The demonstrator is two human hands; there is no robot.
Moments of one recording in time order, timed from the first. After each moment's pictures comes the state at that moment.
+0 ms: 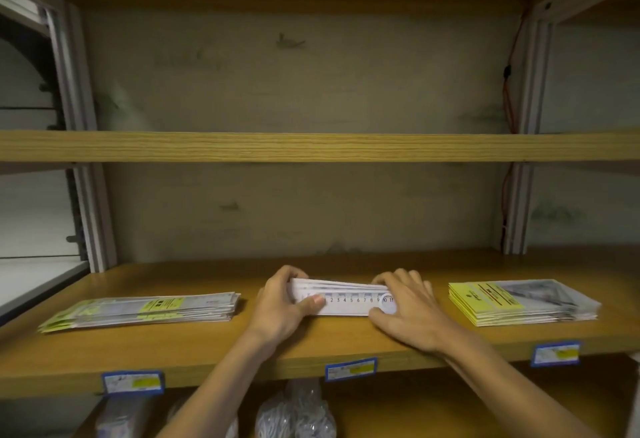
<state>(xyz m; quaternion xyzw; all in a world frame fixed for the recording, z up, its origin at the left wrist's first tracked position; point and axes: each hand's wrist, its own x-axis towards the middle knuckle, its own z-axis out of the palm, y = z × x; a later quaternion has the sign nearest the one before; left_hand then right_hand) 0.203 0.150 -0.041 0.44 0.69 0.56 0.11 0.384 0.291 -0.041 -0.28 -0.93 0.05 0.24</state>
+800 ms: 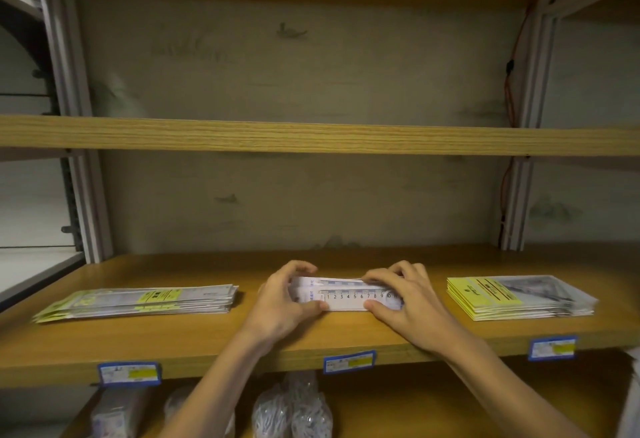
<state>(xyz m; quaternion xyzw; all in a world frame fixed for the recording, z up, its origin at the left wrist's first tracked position) 0.208 0.141 -0.038 0.49 0.69 0.52 0.13 0.394 0.286 -0.046 -0.24 -0.92 0.09 0.30</state>
